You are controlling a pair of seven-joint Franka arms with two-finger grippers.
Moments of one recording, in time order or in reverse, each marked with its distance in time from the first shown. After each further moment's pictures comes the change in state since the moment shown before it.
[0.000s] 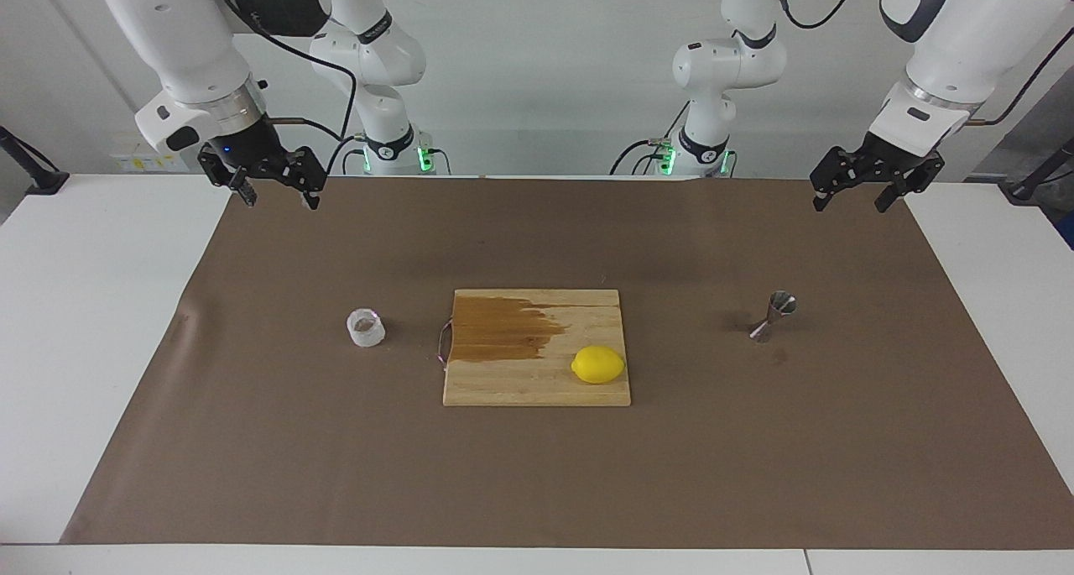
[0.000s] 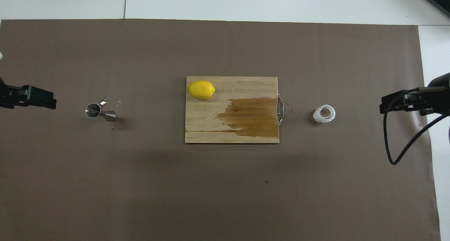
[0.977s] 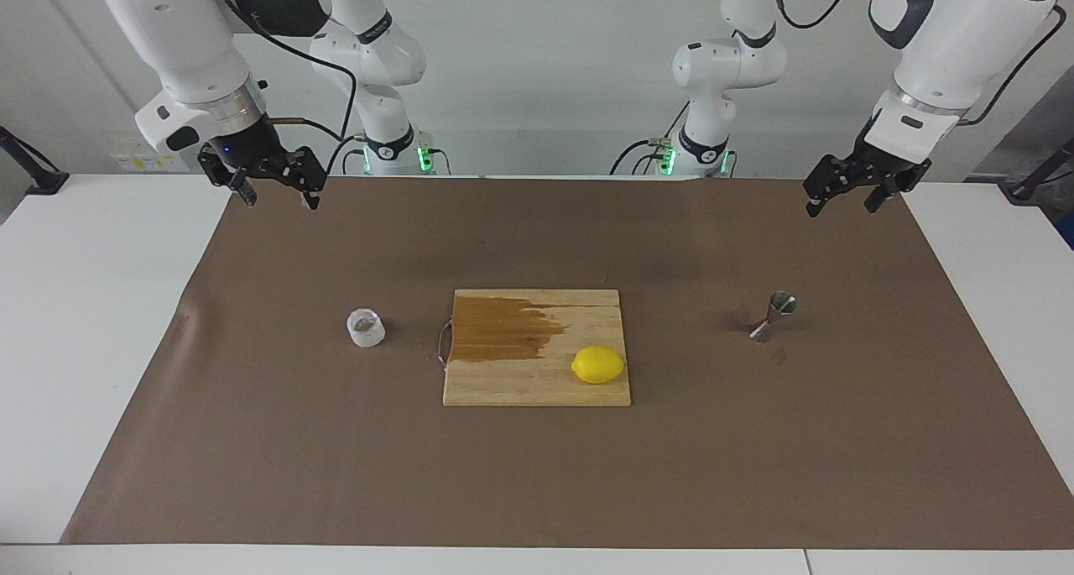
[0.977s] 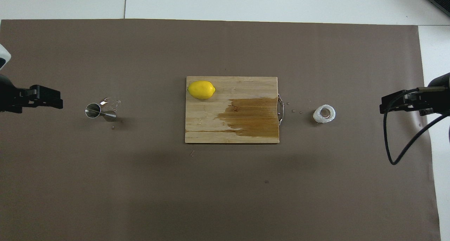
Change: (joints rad) left arm -0.002 -0.028 -0.009 -0.081 -0.003 0.067 -0.135; right arm 0.000 0.000 0.000 0.000 0.000 0.000 0.000
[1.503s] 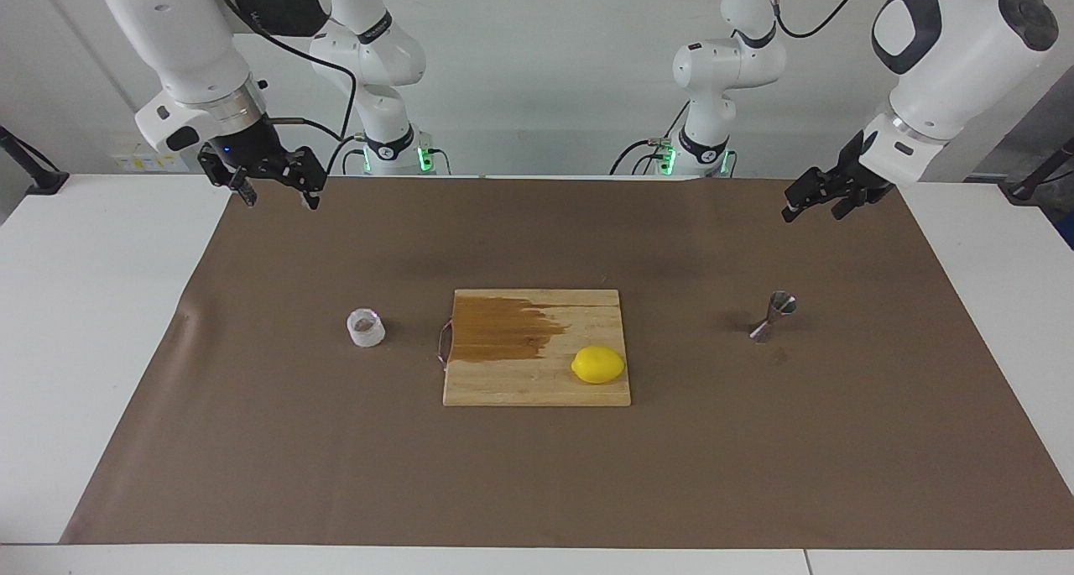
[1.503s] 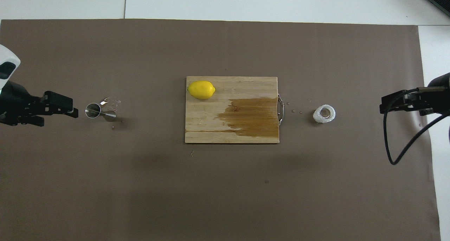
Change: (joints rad) left arm 0.055 0.048 0.010 -0.036 -0.182 -0.087 -0.021; right arm 0.000 0.000 0.000 0.000 0.000 0.000 0.000
